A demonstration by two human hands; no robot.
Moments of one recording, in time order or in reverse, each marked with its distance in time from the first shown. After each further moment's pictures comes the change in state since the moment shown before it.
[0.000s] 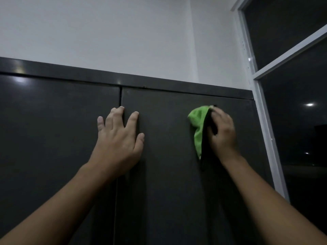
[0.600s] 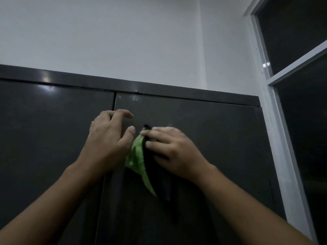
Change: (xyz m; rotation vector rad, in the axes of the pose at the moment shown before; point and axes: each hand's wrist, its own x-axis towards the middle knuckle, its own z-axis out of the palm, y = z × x) left_hand 0.007 0.020 -0.015 -0.267 0.188 -0.091; right_hand -0.002 -0.072 0.030 0.176 -0.234 -0.752
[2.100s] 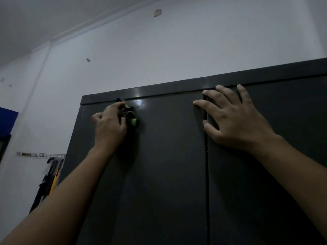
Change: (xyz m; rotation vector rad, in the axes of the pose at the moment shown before) left_hand 0.030 -0.191 -0.139 0.542 0.400 -0.076; right_hand 0.115 -0.024 0.041 -0.126 -0.130 0.323
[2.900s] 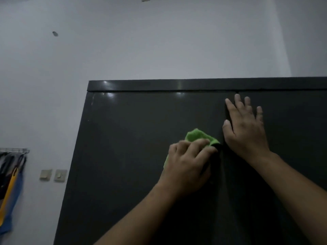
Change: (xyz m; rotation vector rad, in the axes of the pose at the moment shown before) left_hand -0.106 0.037 0.000 -0.270 -0.264 0.606; right_hand 0.007 -0.097 0.019 0.127 0.086 0.463
